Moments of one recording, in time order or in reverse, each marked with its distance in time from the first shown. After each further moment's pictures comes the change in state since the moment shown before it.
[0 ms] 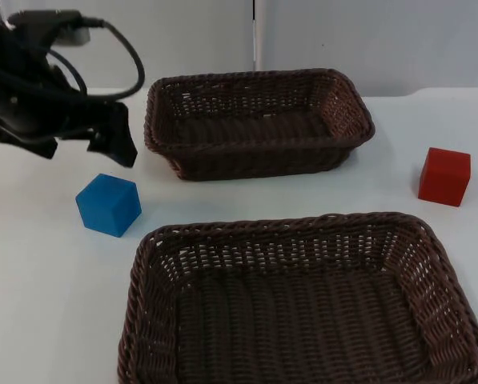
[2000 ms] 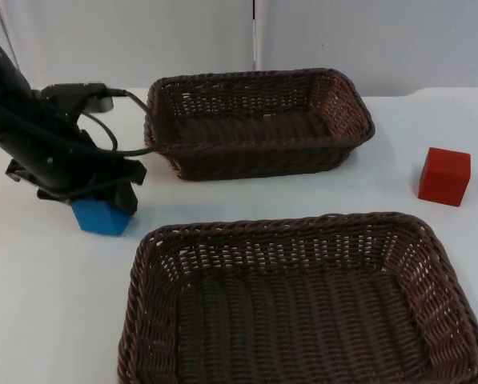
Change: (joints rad) right arm 0.000 0.000 0.000 -0.026 0.000 0.037; left arm 0.000 0.189 -0.040 -0.167 -0.048 0.119
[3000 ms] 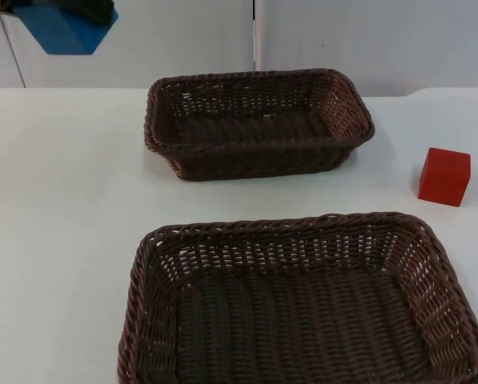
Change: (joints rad) right arm 0.000 0.000 0.000 0.000 0.000 -0.010; left arm 0.000 -0.566 0.000 0.002 0.266 -0.066
